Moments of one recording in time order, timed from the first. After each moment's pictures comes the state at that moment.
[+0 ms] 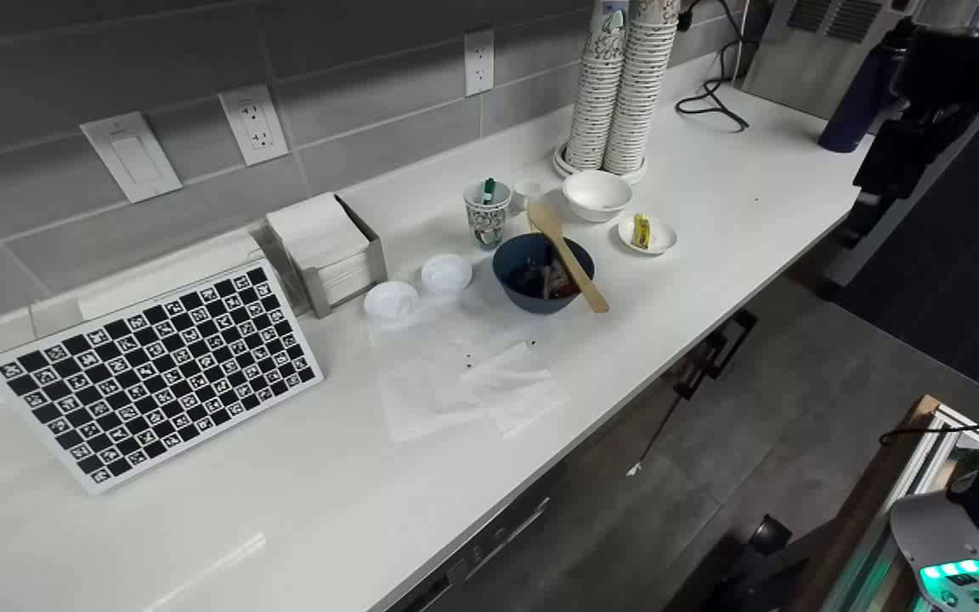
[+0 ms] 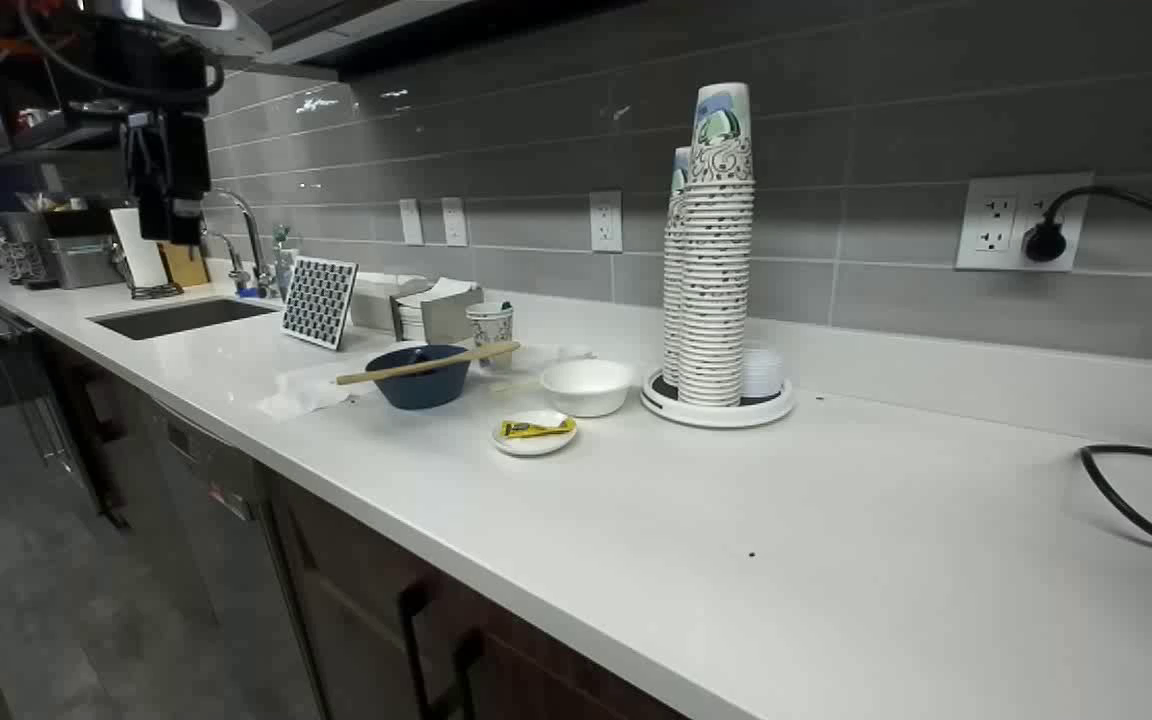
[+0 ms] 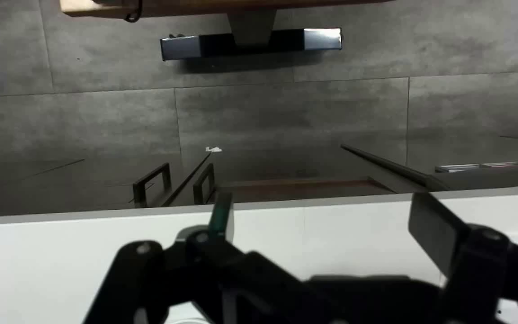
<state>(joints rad) -0.01 -0.66 0.03 -2.38 0.03 1.57 0.08</state>
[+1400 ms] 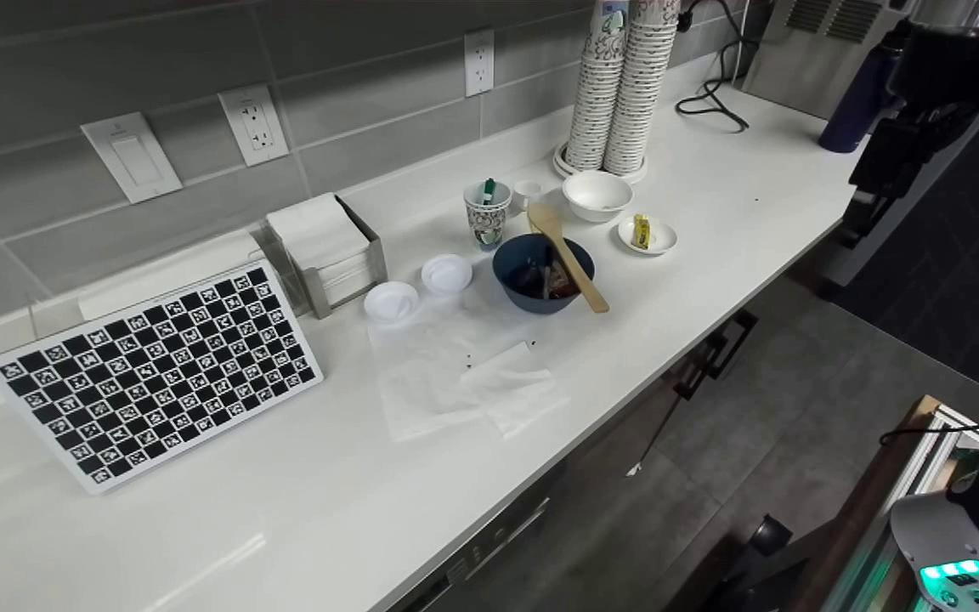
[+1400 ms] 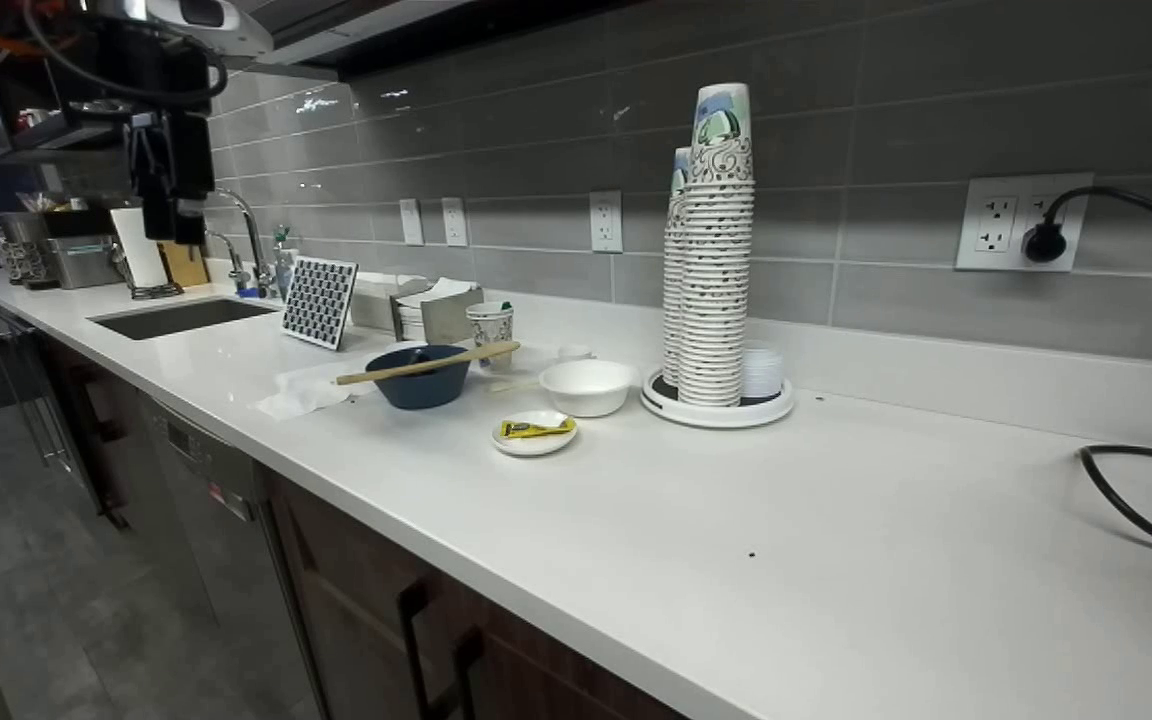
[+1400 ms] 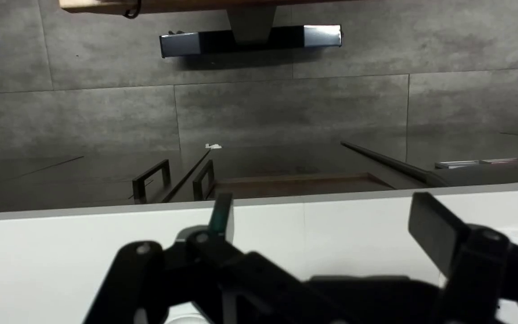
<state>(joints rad) -0.01 -0.65 0.03 -2.38 0.03 1.59 0.08</state>
